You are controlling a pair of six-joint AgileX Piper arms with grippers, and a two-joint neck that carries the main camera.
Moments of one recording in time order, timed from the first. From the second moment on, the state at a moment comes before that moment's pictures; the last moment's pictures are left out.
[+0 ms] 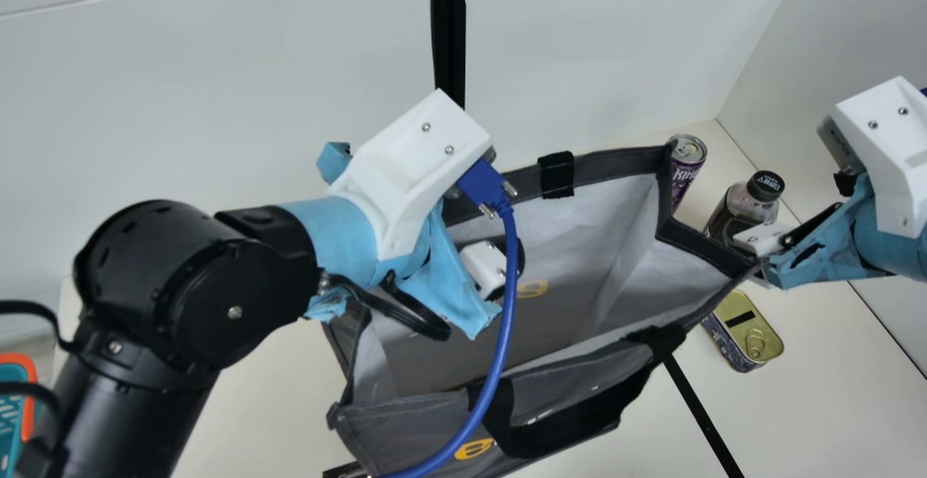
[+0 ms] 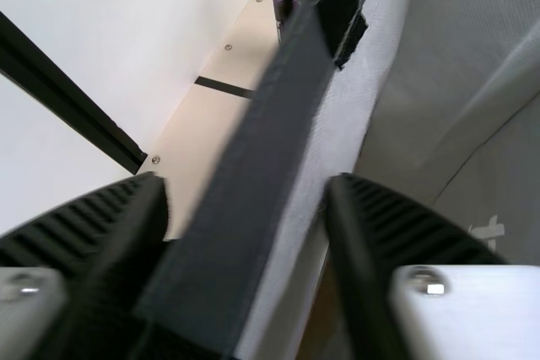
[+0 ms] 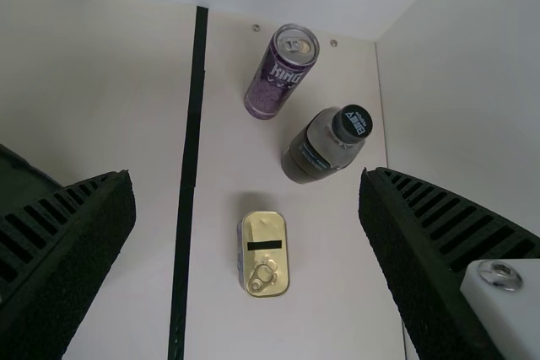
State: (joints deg) left arm -48.7 114.2 -138.6 -11.9 69.9 22.1; right arm -35.4 65.6 -85.8 14.3 69.8 -41.1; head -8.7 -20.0
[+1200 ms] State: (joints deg) left arm -44.3 99.7 -124.0 9.9 64.9 13.4; right arm -35.4 65.6 -85.8 14.3 69.8 -41.1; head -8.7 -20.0
